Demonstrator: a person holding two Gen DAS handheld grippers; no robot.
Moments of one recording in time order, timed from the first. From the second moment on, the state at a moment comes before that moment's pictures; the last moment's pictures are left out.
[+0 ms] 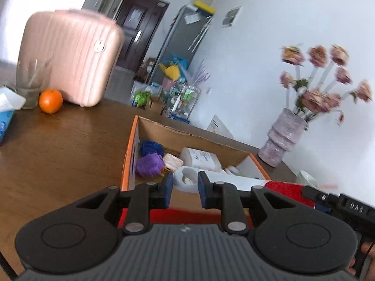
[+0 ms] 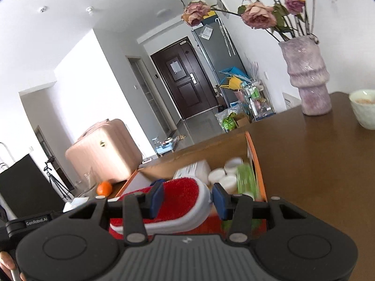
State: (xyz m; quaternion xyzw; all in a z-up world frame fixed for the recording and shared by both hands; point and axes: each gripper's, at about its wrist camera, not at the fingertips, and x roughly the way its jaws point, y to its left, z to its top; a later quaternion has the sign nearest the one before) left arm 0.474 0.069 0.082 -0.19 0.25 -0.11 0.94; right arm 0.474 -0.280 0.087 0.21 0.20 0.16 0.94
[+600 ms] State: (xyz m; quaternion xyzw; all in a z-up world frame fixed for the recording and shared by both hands) left arm 0.516 0.069 0.043 -0.13 0.27 -0.08 0.95; right arm 0.542 -0.234 0.034 0.11 0.21 0.11 0.97
